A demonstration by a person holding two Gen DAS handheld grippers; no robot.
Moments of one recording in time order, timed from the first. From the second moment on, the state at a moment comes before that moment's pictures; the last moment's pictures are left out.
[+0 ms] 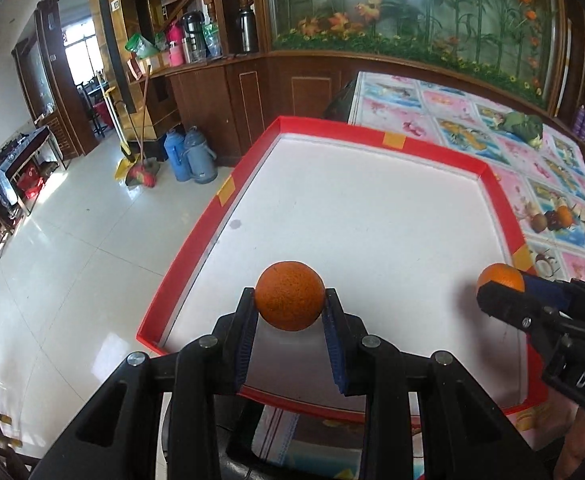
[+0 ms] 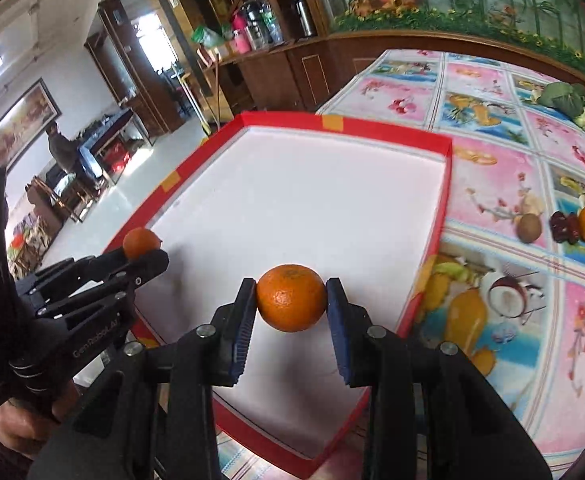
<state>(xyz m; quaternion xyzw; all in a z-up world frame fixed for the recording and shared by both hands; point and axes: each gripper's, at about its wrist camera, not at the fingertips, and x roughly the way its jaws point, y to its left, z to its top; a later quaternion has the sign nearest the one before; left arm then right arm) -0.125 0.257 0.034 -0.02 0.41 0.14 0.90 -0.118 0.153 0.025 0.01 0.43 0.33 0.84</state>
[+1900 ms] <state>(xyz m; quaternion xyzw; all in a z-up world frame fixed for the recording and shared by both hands) -0.084 0.080 0.082 0.09 0.40 0.00 0.91 -0.088 -0.087 0.009 0.04 0.45 0.15 0.88</state>
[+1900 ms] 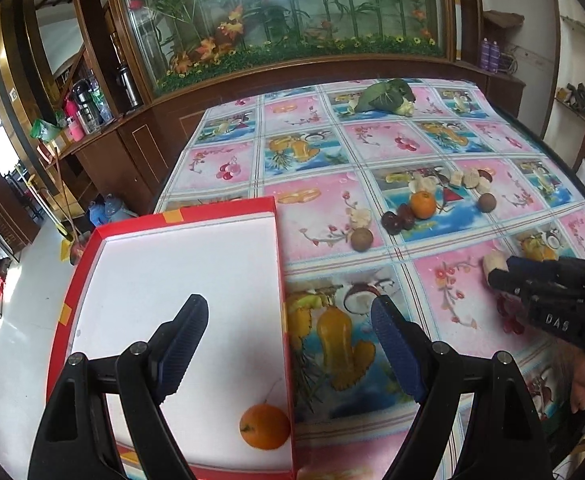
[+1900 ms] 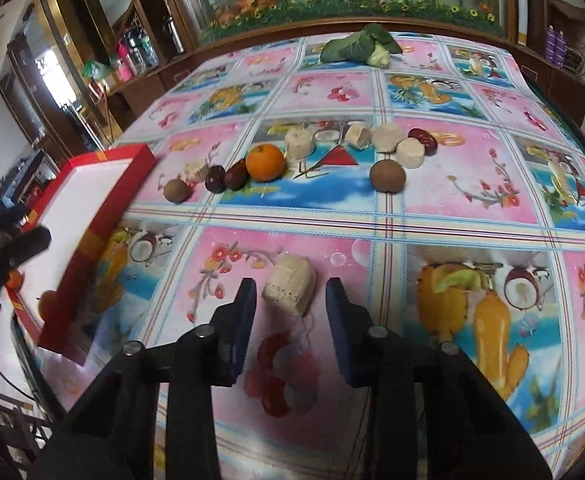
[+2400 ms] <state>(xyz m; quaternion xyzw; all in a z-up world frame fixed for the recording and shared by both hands) -0.016 0.039 0.041 0.09 0.45 -0.03 0.89 -0.049 -0.132 0.030 0.13 0.39 0.14 0.90</state>
